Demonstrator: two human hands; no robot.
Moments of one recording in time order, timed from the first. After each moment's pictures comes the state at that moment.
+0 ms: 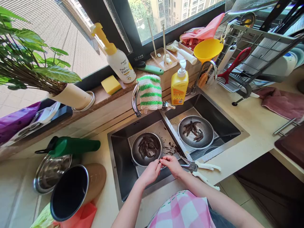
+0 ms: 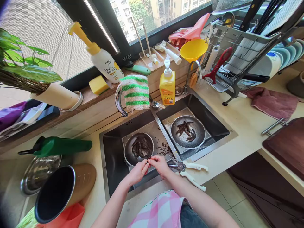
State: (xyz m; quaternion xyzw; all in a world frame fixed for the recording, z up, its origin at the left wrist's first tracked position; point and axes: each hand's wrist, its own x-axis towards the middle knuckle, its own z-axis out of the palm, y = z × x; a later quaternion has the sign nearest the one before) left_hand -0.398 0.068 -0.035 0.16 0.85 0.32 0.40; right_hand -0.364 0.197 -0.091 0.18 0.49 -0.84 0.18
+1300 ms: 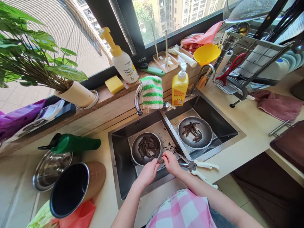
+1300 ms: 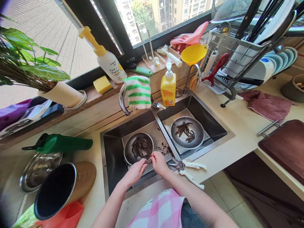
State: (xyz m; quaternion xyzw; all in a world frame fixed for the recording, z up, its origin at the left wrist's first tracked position) left_hand -0.391 0.058 -0.019 0.19 0.89 0.25 0.35; right_hand -0.364 0.201 -0.099 0.03 0.85 -0.53 0.00
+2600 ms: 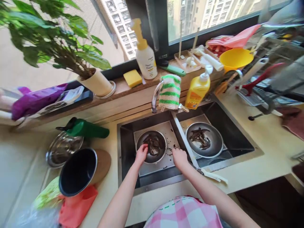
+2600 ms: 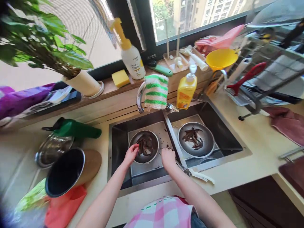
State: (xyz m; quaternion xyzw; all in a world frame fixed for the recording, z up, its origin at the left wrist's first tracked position) left_hand -0.446 -0.003 -0.107 -0.15 0.85 0.48 0.17; right_hand -0.406 0.217 -0.079 0.00 0.97 -0.10 0.22
